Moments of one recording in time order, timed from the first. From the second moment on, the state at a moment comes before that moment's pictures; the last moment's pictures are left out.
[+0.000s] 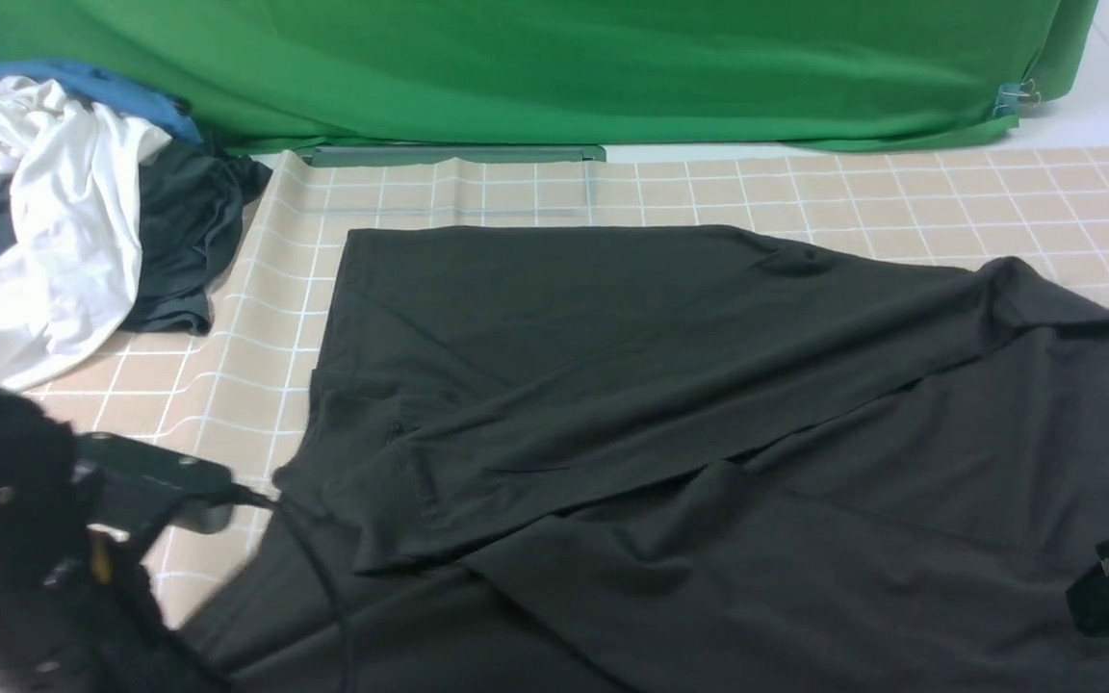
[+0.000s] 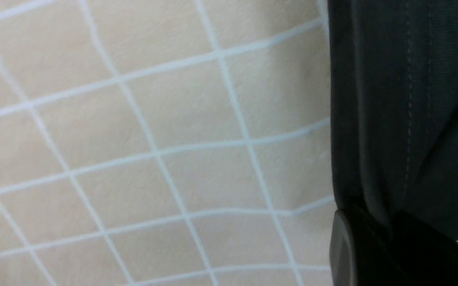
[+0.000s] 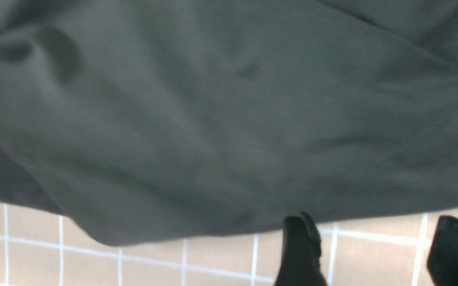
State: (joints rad) right arm 0.01 1.11 -0.67 0.29 0.95 -0.12; left arm -0.37 1.21 -0.64 0.06 1.09 -0.07
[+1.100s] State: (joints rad) right arm 0.32 1.40 -0.51 0.09 0.62 0.17; left arm -0.37 1.11 -0.64 0.02 1.07 -0.12
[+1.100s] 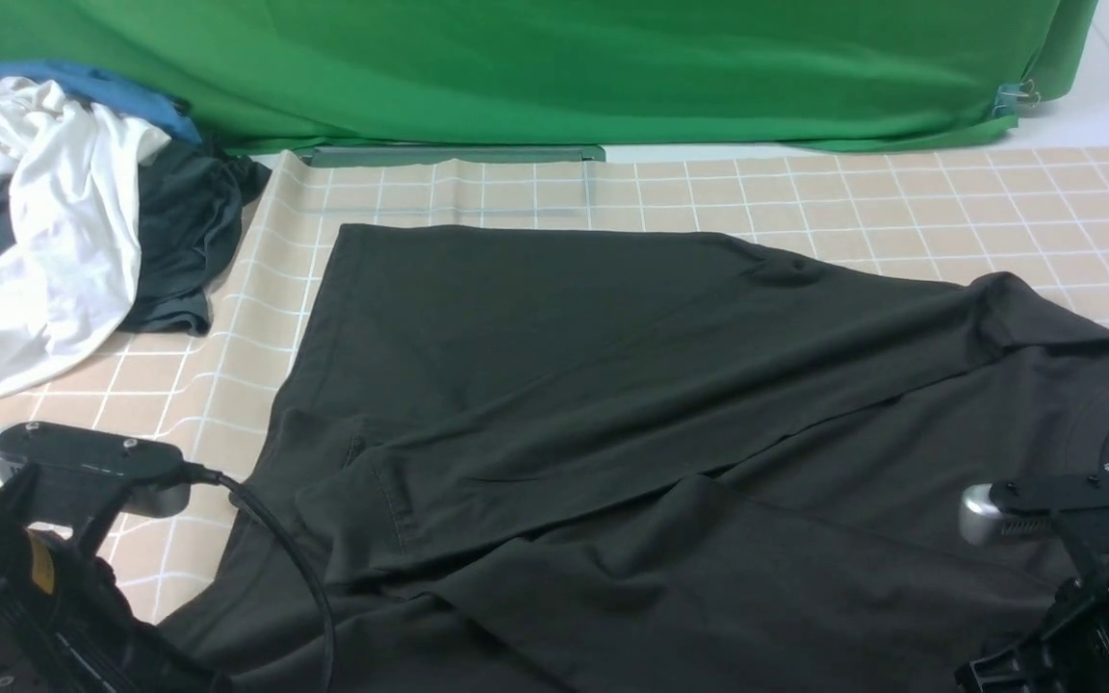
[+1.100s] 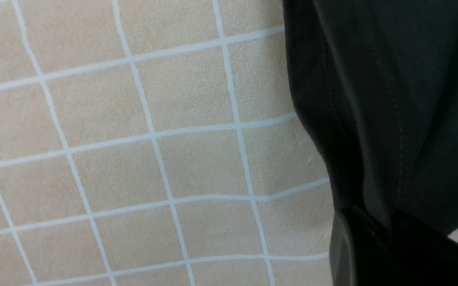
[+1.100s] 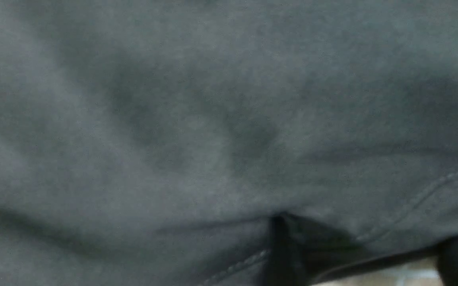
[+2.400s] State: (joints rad) right arm 0.08 1.71 -1.35 0.02 0.91 0.02; left arm -0.16 1.79 -1.58 -0.09 1.00 -0.11
